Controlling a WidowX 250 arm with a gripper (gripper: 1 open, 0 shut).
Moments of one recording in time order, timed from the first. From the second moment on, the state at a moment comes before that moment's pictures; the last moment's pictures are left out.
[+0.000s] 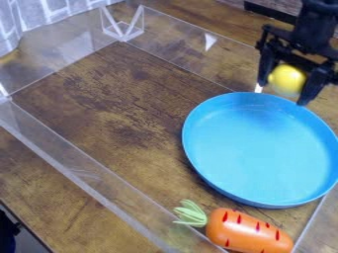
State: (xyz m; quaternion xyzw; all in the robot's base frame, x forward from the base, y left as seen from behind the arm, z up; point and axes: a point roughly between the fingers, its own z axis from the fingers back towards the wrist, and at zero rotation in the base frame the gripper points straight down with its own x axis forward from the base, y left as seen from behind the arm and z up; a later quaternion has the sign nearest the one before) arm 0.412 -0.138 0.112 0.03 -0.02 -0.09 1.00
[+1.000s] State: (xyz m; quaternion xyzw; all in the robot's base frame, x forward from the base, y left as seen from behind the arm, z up) arm 0.313 -0.010 0.123 0.05 0.01 0.00 1.00
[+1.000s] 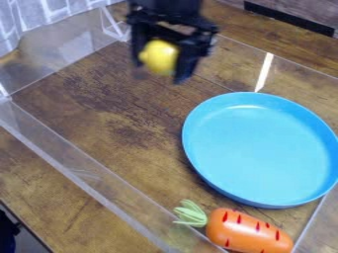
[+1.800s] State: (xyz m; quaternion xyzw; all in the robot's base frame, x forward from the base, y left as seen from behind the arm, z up) arm 0.293 0.014 0.091 0.04 0.01 -0.01 1.00
